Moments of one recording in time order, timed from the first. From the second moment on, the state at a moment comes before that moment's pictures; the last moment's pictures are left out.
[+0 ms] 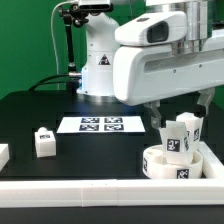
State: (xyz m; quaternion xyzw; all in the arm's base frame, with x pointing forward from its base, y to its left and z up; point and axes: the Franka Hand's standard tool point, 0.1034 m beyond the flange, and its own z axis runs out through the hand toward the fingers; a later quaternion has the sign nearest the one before) arm 0.629 0.080 0.101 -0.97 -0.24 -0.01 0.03
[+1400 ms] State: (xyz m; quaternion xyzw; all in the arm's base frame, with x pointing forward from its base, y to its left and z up) arm 0.616 0.076 0.081 -0.88 -0.47 0.00 0.01
